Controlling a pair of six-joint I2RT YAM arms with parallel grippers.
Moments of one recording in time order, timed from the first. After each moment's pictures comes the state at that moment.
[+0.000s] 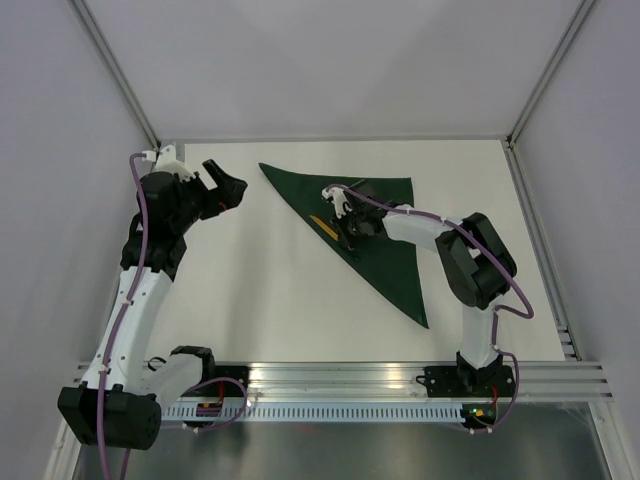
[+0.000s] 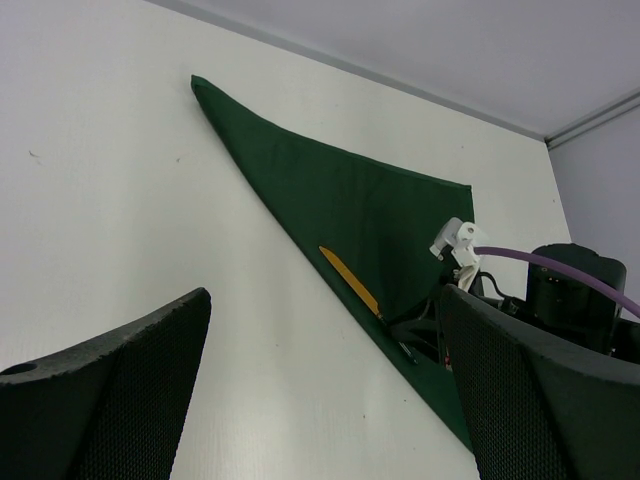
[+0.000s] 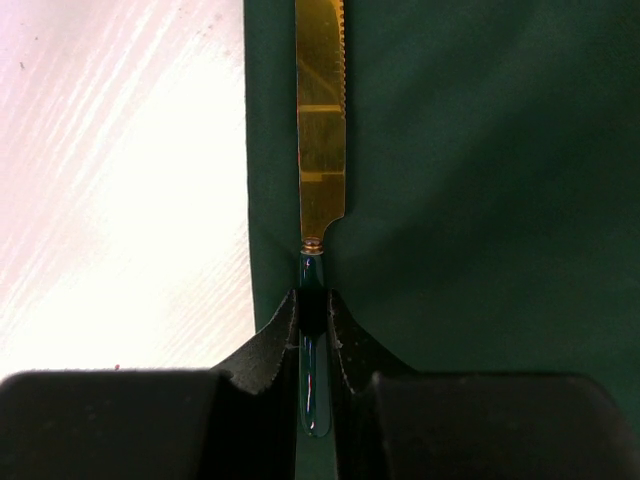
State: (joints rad) left arm -0.08 1.01 1.02 -0.30 0.18 -0.48; right arm 0.58 1.96 1.29 -0.29 -0.17 -0.04
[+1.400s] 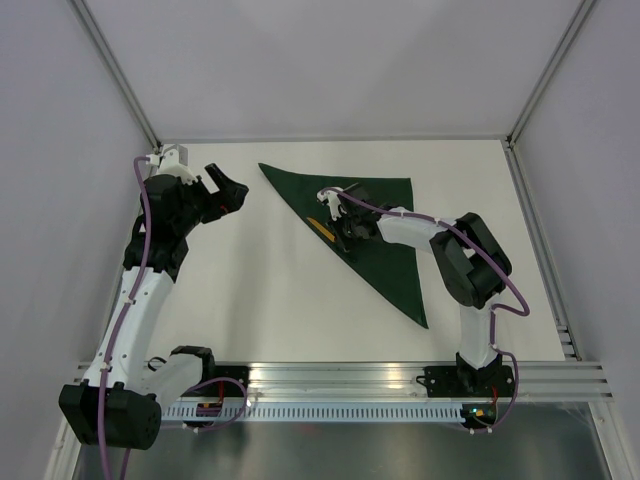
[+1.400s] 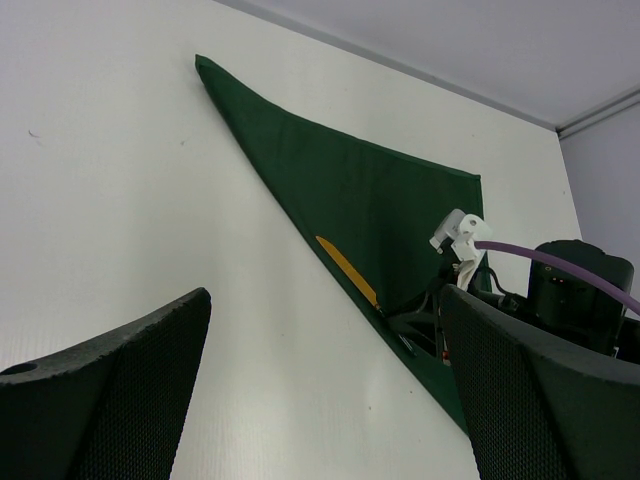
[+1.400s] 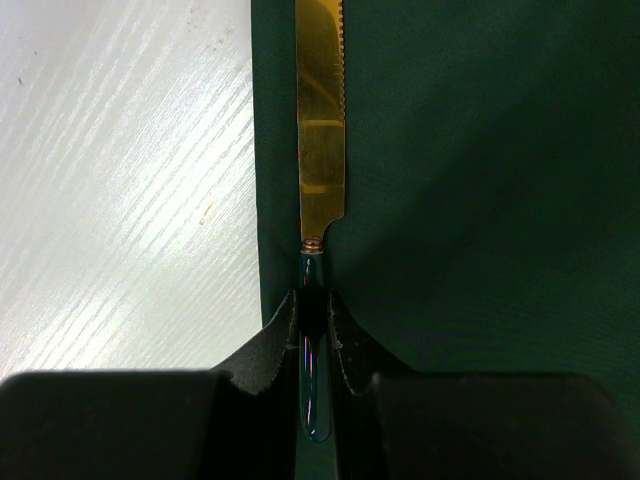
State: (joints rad) left arm -0.08 1.01 0.99 -0.30 0.18 -0.48; right arm 0.62 1.99 1.29 -0.26 -0.13 -0.02
